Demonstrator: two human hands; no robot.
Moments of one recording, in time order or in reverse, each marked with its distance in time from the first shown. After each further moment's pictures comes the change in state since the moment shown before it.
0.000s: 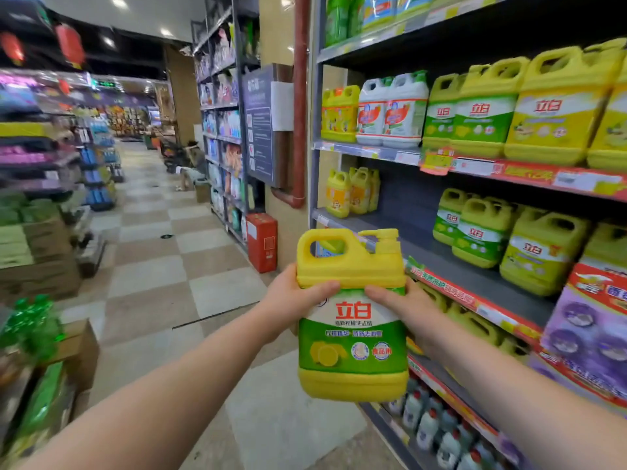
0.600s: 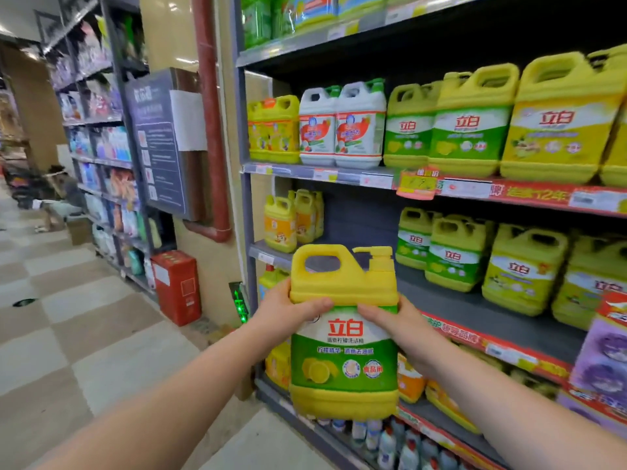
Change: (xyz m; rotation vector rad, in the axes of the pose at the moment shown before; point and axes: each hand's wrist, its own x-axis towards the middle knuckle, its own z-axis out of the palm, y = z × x) left_hand 0.275 -0.033 -0.066 -0.009 -0.248 0.080; right_hand 0.222 0.008 0.028 -0.077 0.324 0.027
